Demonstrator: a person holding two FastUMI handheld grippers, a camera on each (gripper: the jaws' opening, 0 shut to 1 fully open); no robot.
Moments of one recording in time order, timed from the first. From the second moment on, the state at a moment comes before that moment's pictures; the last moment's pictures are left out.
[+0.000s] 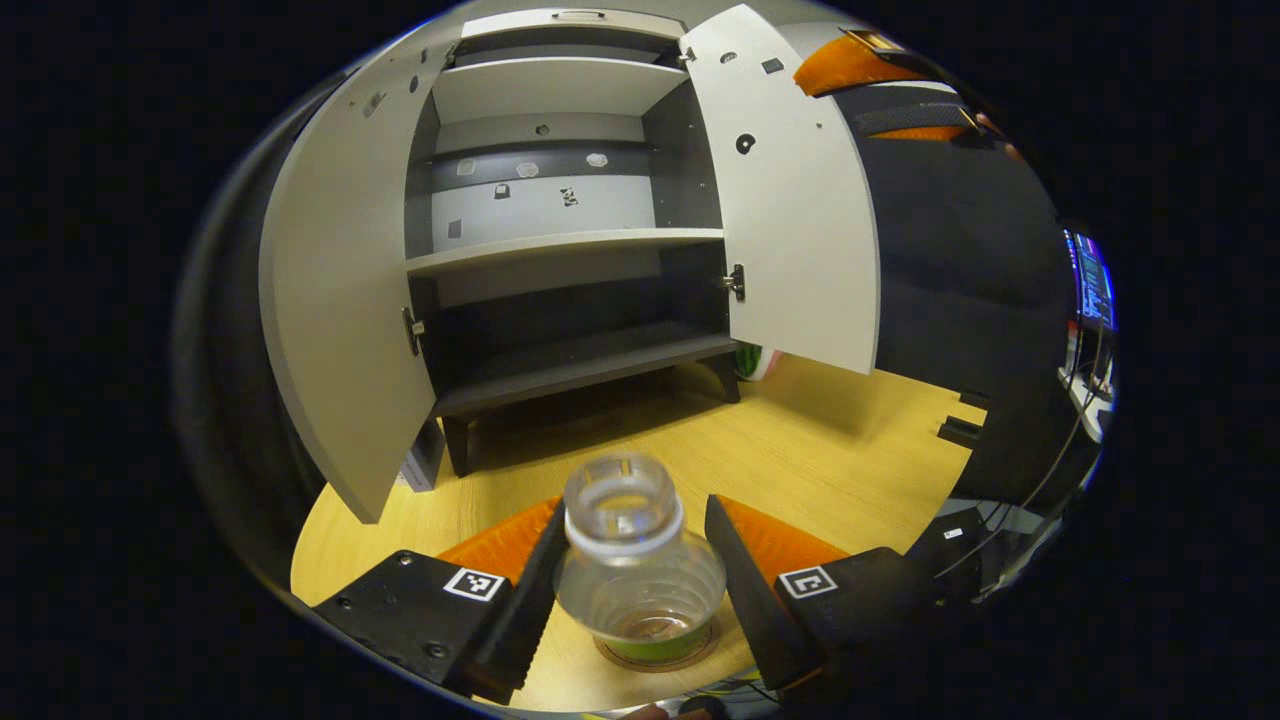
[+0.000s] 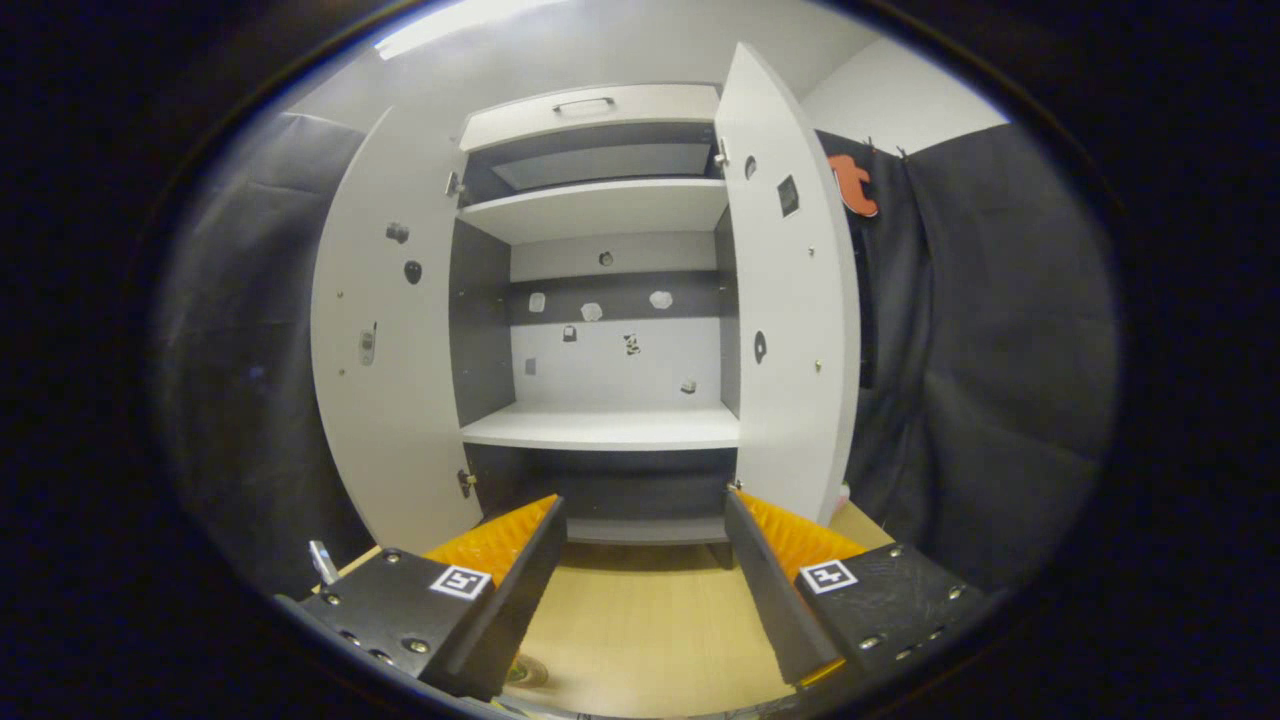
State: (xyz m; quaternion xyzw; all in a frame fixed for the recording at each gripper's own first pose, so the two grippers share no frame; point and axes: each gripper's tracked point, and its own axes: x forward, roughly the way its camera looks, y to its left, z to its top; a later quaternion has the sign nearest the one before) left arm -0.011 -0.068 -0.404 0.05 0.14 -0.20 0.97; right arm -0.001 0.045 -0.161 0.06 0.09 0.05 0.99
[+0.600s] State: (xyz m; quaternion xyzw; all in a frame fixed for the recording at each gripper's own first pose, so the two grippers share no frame) left arm -0.014 -0.088 -0.256 0.03 0.09 -0.21 0.97; right arm -0.026 -0.009 -0.146 0.05 0.05 0.04 1.00
